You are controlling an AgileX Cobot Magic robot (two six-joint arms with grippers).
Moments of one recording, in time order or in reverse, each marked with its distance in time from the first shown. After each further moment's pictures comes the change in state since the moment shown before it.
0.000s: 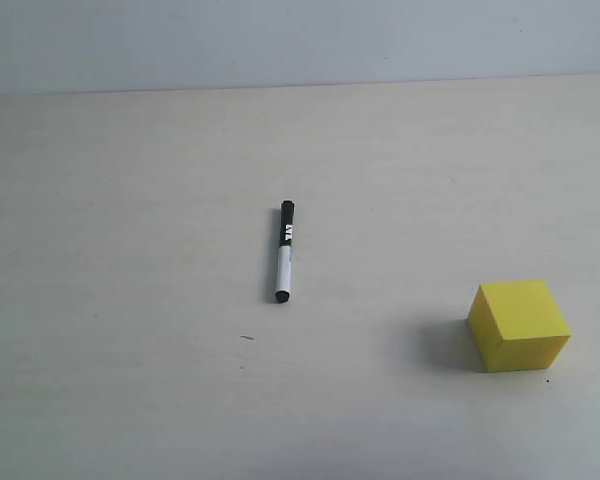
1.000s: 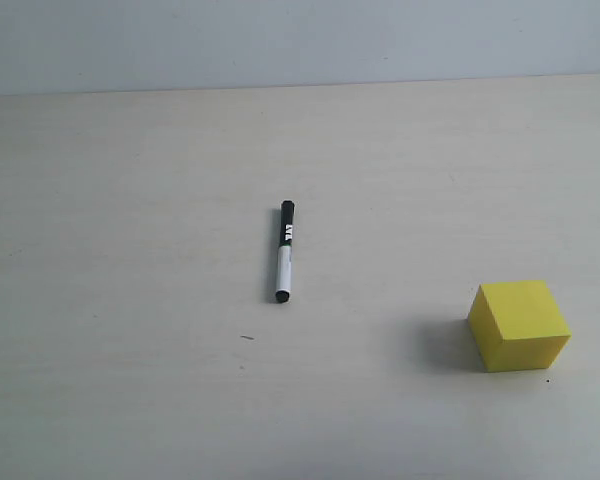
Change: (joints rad) left arm 0.000 0.002 0.122 0.000 0.005 0.050; right arm 0.000 0.000 0.000 0.000 0.000 0.000
